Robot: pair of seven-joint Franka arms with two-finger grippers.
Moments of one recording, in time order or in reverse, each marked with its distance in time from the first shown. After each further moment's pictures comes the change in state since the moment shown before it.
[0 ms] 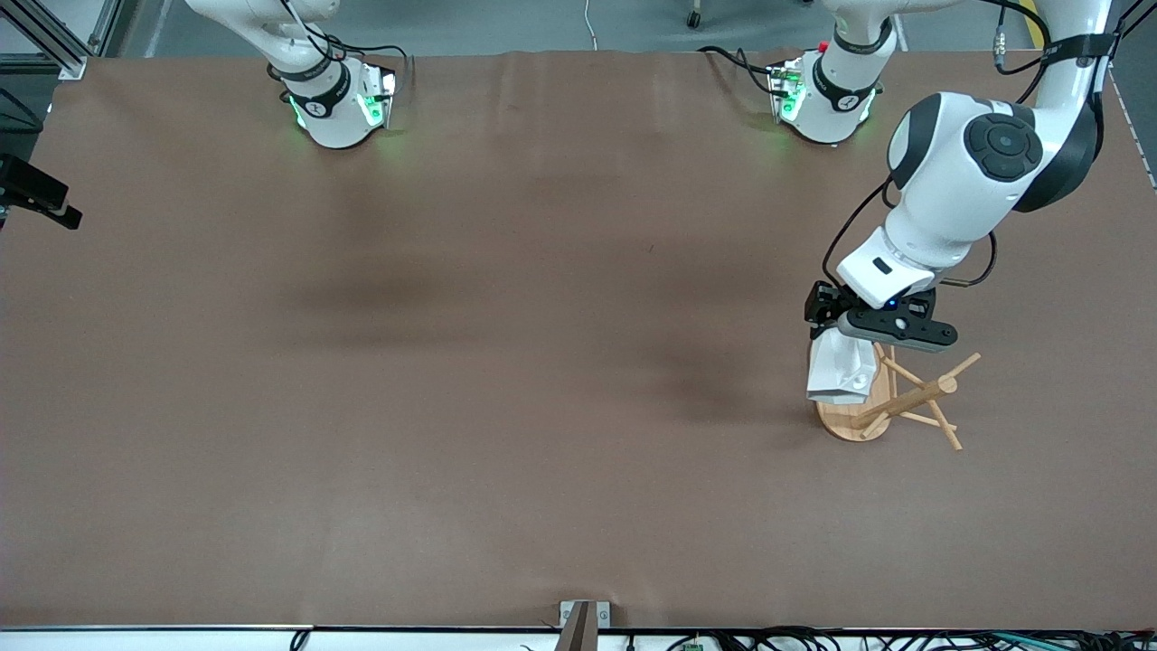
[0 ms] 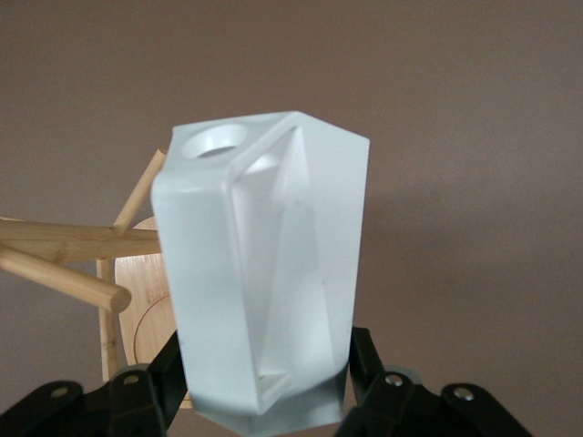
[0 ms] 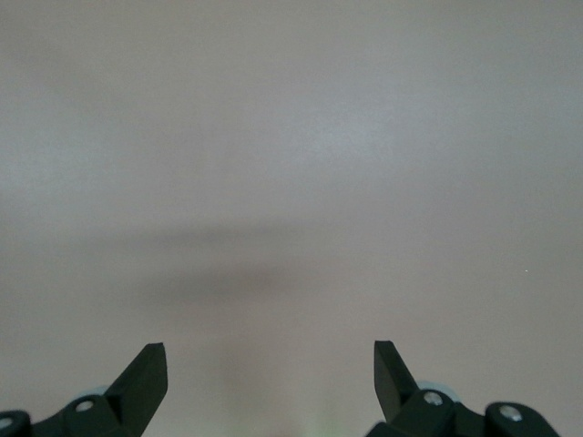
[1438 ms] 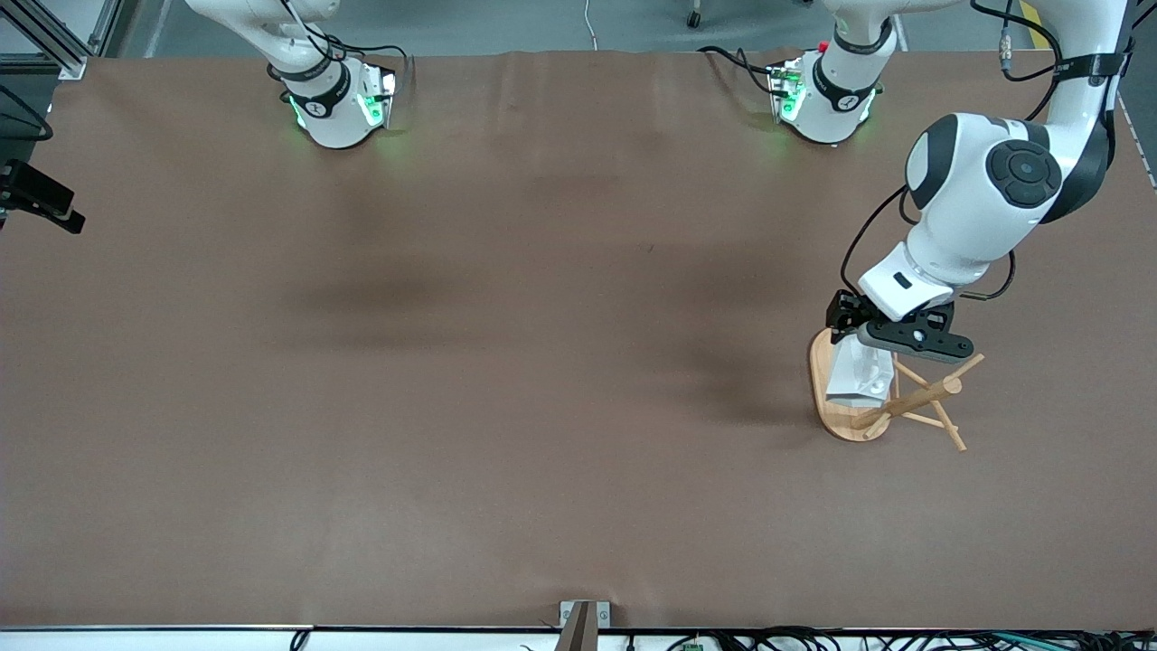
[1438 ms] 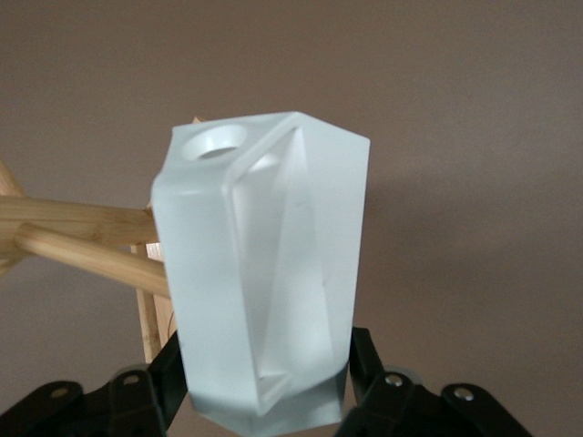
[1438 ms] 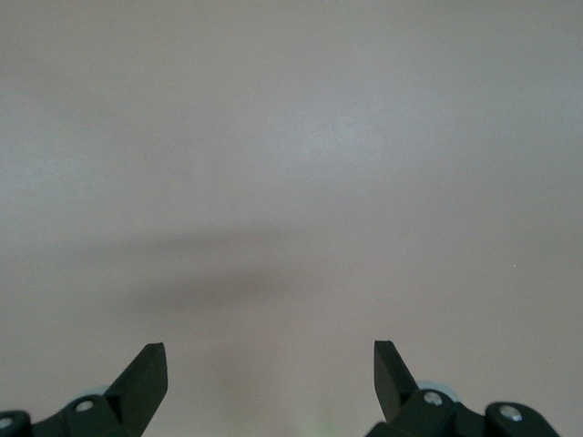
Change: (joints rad) left arm 0.009 0.006 0.056 -0.036 0.002 0.010 0.098; right arm 0.001 0.000 0.016 -0.001 -0.026 0.011 0.046
